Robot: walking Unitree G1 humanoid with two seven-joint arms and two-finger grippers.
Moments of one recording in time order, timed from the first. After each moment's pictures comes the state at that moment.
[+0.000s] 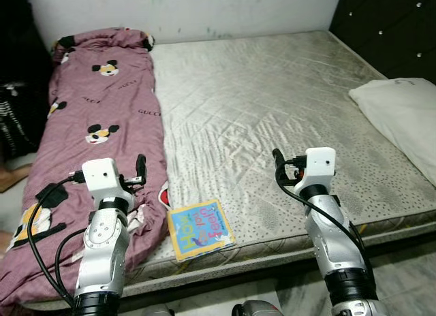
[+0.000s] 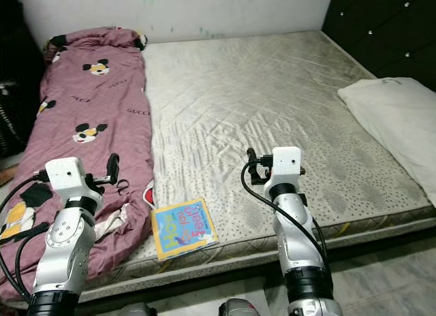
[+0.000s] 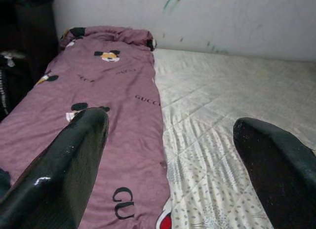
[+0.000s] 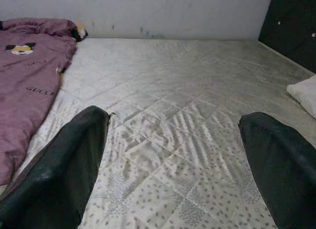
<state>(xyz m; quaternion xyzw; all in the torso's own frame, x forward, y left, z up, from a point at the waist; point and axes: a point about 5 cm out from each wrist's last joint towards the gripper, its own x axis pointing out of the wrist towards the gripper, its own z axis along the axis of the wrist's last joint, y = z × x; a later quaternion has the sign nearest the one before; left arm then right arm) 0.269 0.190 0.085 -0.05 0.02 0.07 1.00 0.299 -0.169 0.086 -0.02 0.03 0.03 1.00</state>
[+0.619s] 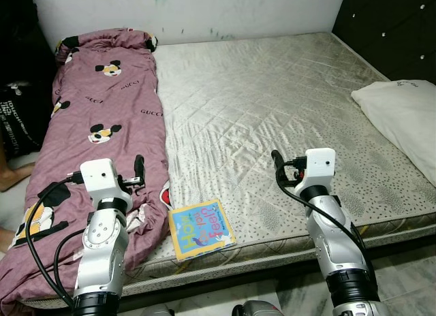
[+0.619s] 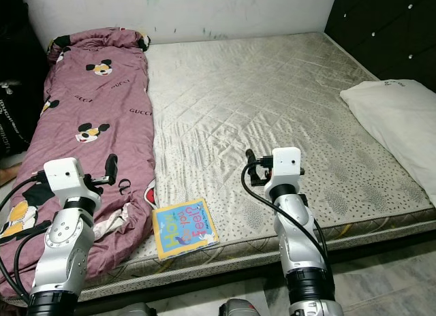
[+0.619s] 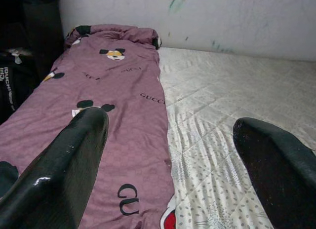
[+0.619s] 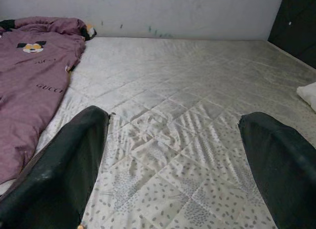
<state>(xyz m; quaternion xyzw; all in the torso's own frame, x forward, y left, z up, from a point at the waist) 0.268 0.191 0.083 -0.05 0.03 0.07 1.00 0.298 -0.168 0.086 -0.02 0.03 0.04 1.00</state>
